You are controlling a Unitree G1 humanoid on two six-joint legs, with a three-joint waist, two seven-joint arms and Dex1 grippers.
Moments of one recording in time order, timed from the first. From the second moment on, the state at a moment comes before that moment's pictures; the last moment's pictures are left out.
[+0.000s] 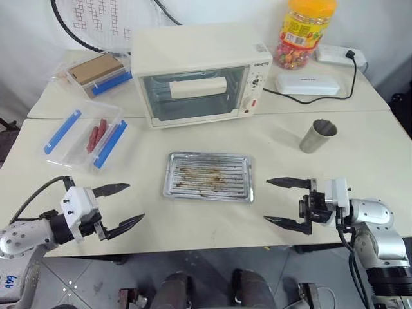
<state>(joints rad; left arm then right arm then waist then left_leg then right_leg) 0.21 0.72 0.38 -0.30 -0.43 0.05 -0.94 -0.14 -0.62 -0.13 0.02 0.54 -0.13 1.40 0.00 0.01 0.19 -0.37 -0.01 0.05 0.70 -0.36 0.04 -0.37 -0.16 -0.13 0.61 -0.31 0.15</state>
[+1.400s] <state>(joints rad) 0.14 0.06 0.33 -0.37 -0.30 0.05 -0.09 -0.11 -0.20 -0.23 0.11 0.33 -0.22 0.52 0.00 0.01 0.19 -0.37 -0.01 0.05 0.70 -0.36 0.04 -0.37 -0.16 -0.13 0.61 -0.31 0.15</state>
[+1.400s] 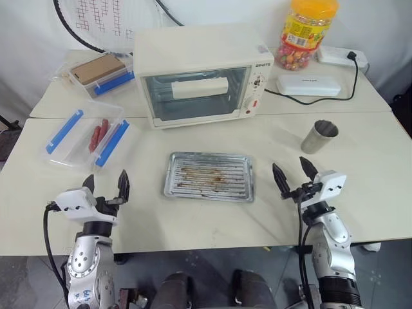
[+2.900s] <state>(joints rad) 0.11 0.13 0.34 -0.30 -0.29 0.04 -0.11 -0.10 -0.17 -0.16 0.01 0.34 -0.18 0.42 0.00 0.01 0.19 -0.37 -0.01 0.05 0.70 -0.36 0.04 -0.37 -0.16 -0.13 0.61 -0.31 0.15</state>
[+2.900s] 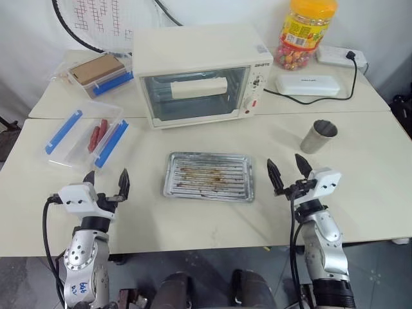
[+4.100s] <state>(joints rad) 0.22 0.10 0.29 -0.42 -0.27 0.07 -0.07 -0.10 -0.22 -0.18 0.00 0.38 -0.16 0.46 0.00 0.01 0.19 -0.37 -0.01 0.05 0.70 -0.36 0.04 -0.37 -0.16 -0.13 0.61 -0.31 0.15</state>
